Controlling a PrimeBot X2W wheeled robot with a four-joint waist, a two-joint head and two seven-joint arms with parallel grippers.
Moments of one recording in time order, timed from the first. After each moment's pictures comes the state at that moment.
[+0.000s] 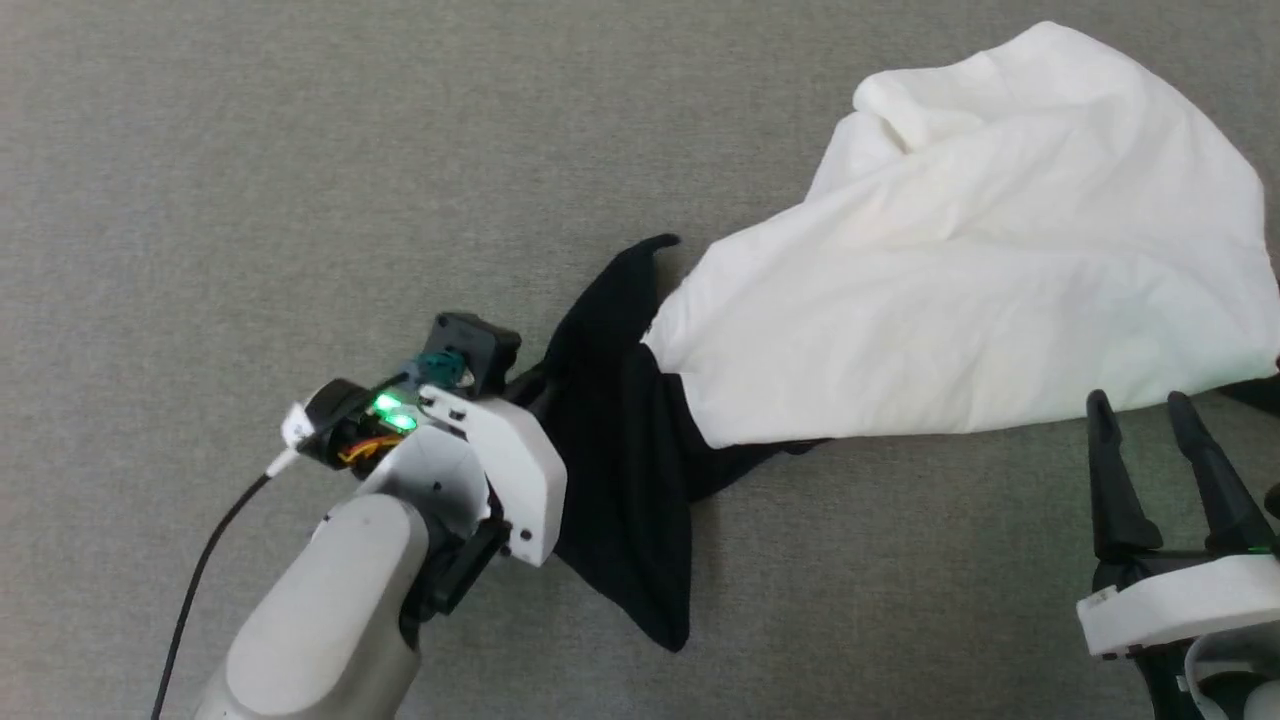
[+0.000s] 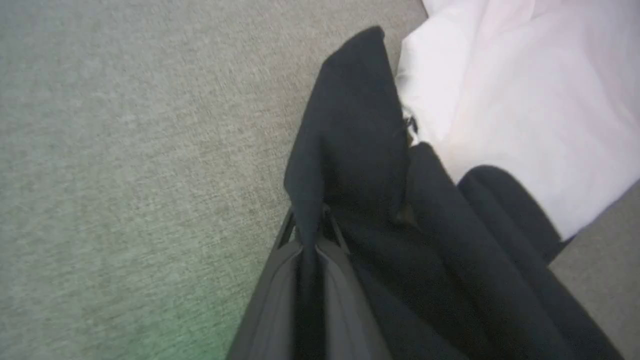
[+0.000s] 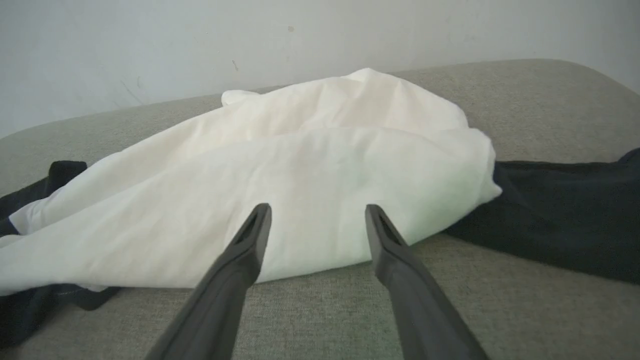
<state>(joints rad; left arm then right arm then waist) -0.45 0.33 -0.53 0.14 -0.42 0.01 0.36 0.04 -0.05 -0.15 -0.15 0.24 0.13 -0.01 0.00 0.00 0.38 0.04</state>
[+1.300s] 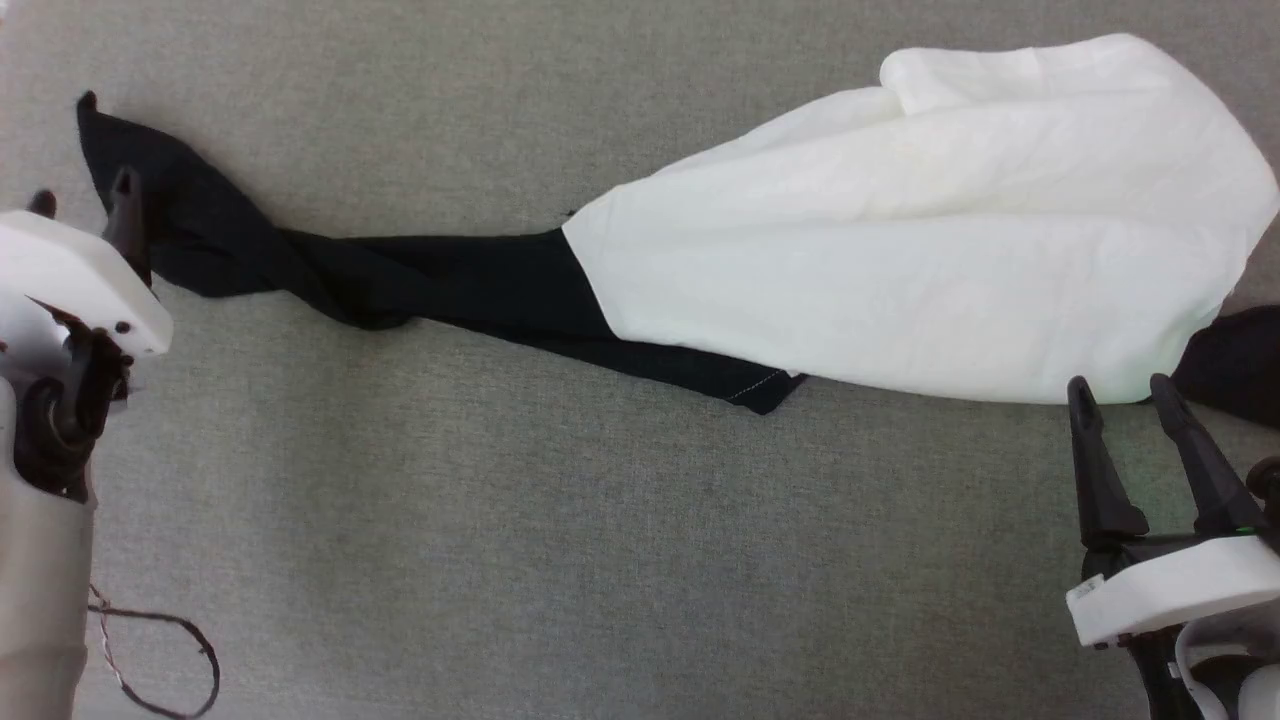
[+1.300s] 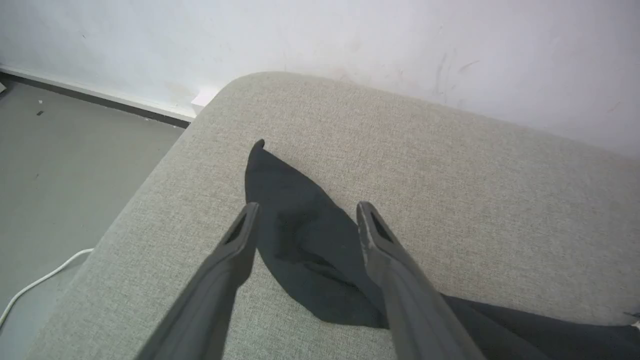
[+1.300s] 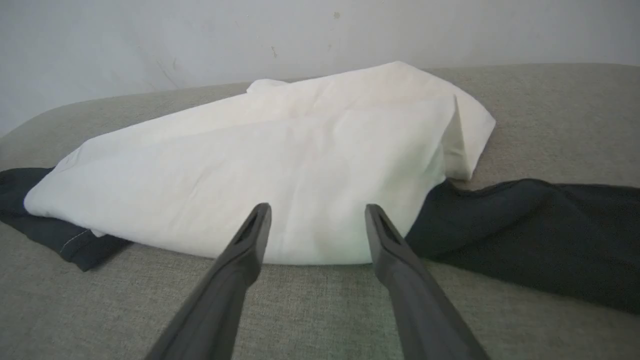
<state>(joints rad) -0.58 0.51 -0.05 0.28 -0.58 0.18 0.34 0.02 -0.07 -0.12 -0.18 0.22 0.13 0.04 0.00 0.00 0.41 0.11</state>
